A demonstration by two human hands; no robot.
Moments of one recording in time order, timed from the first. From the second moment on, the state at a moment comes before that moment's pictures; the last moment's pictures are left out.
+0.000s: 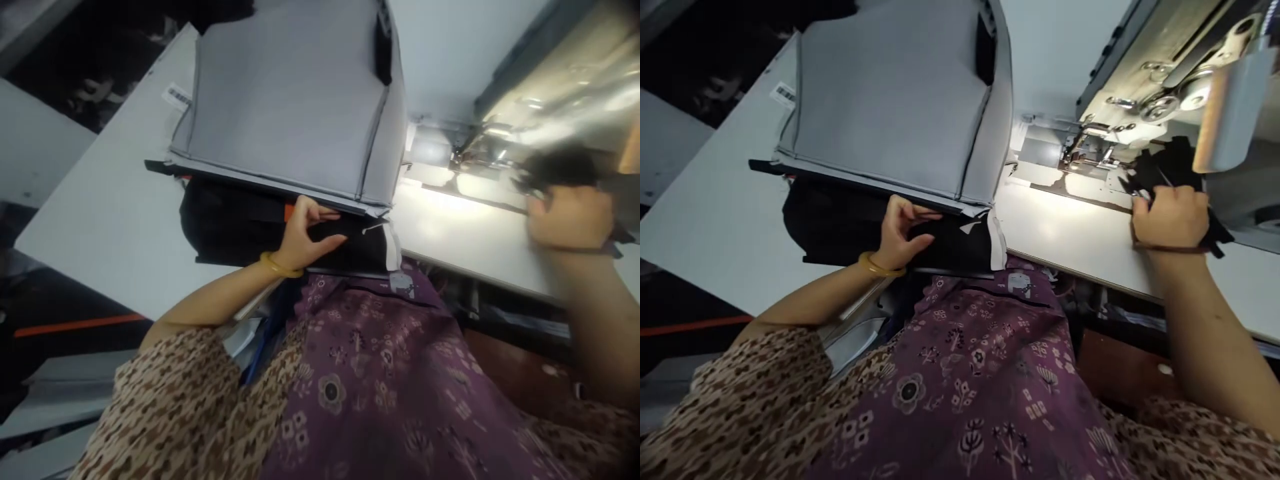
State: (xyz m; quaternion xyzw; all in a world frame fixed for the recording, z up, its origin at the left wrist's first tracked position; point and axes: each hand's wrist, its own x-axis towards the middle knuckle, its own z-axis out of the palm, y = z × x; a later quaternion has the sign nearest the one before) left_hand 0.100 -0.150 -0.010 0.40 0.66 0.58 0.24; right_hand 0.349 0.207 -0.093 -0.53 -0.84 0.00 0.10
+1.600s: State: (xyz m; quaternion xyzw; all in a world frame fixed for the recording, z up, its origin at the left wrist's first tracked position) left_hand 0.140 -0.076 -0.022 0.08 0.56 0.73 0.38; right_hand 0.273 0.049 -0.030 -0.33 -0.88 0.30 0.19
